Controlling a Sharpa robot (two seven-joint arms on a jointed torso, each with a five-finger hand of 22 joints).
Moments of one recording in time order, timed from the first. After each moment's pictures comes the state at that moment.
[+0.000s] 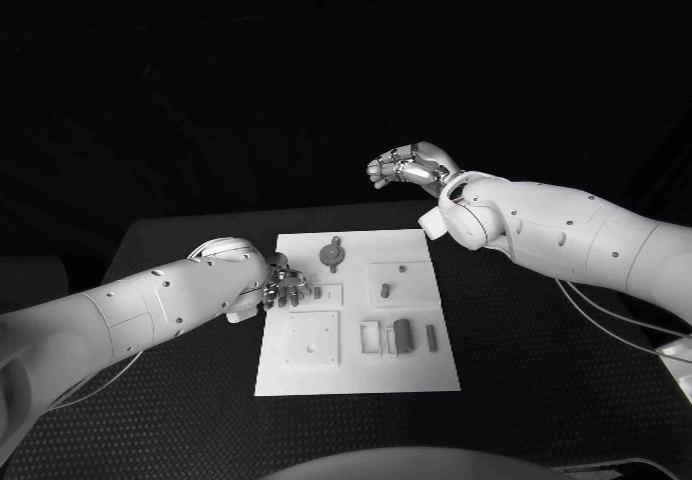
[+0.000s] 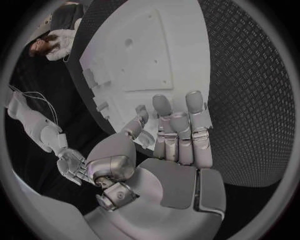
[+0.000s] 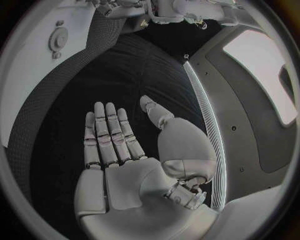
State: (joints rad) left arm 1.21 -0.40 -0.23 0.98 -1.06 0.11 -0.40; left_hand 0.53 0.04 0.56 -0.28 0.05 1.06 0.05 0.32 0.66 1.39 -0.07 0.61 0.76 1.21 -0.17 1.32 0.60 0.01 1.32 -0.26 0.43 1.31; right arm 1.24 -0.61 -0.06 1.06 -0.46 -0.25 0.31; right_hand 0.97 -0.03 0.52 -0.27 0.10 0.78 0.20 0.30 0.40 0.99 0.18 0.23 0.07 0.87 0.18 0.28 0.54 0.21 0.56 0.25 0.07 1.29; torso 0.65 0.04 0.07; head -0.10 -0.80
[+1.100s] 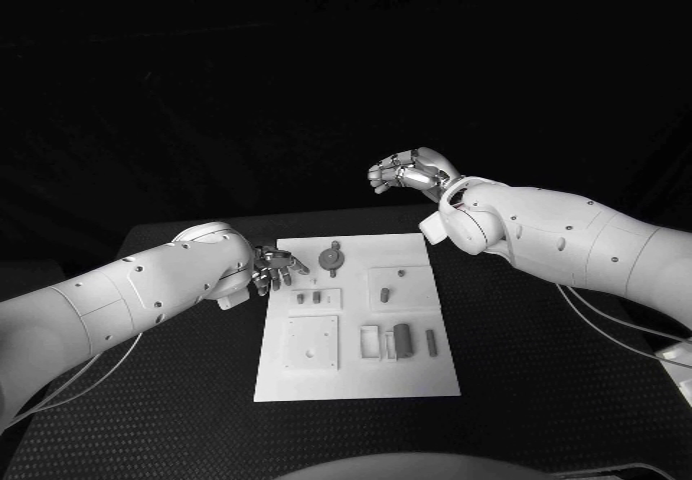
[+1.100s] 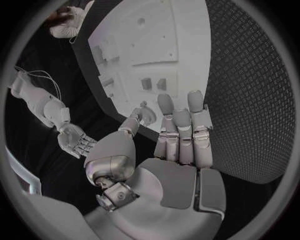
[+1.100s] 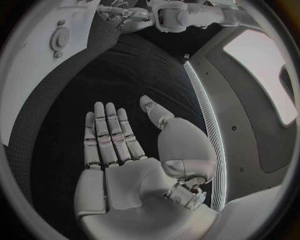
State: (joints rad) left arm 1.23 -0.45 -0.15 0.99 -1.00 0.09 -0.41; left_hand 0.55 0.04 0.37 -0.29 0.05 0.98 0.08 0.28 0.67 1.31 -0.04 0.59 0.73 1.14 -0.14 1.30 0.57 0.01 1.25 -0.24 0.36 1.31; right arm 1.24 -0.62 -0.06 1.06 -0.46 -0.25 0.31; right_hand 0.97 -0.03 0.52 -0.27 0.10 0.78 0.20 0.30 0.40 0.99 0.18 0.23 0.07 0.87 0.18 0.28 0.54 0.21 0.56 0.25 0.07 1.29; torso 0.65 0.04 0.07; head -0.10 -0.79
